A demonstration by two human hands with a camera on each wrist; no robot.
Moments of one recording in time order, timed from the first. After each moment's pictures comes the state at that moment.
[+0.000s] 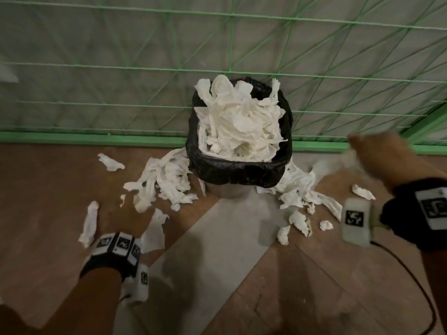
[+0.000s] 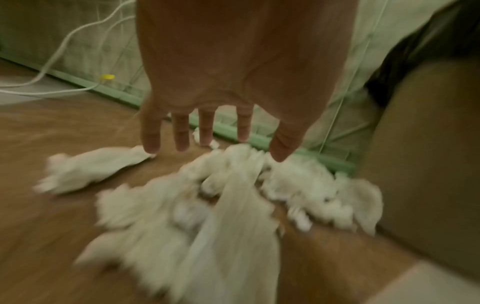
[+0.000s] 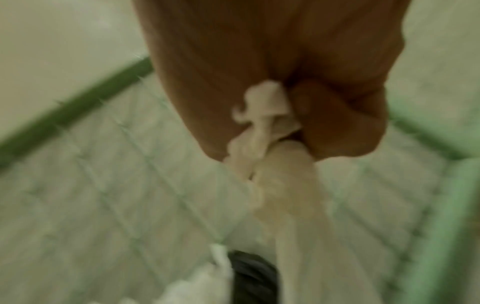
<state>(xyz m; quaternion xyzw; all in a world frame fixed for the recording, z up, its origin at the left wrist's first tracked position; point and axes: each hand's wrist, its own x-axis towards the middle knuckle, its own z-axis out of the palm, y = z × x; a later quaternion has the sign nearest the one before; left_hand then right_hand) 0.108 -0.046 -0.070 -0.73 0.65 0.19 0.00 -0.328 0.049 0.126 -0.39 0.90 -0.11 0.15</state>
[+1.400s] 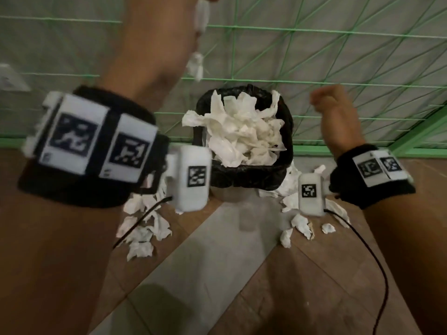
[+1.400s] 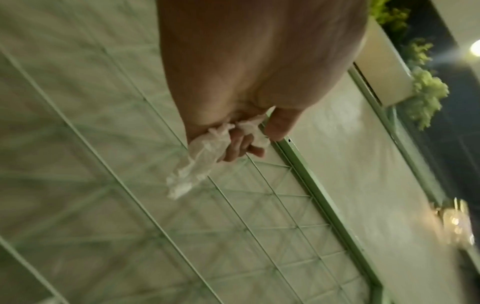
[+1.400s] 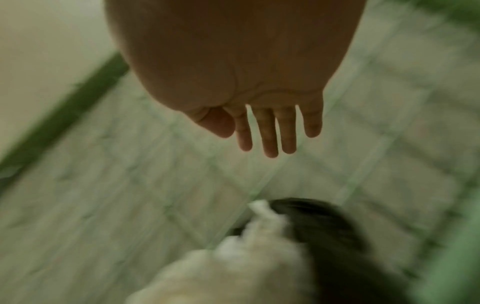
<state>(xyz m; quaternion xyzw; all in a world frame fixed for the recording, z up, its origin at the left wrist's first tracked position) -0.023 -0.094 0.224 -0.35 0.75 0.39 -0.40 -0.283 -0.017 0.124 -0.41 0.76 -0.47 0.17</state>
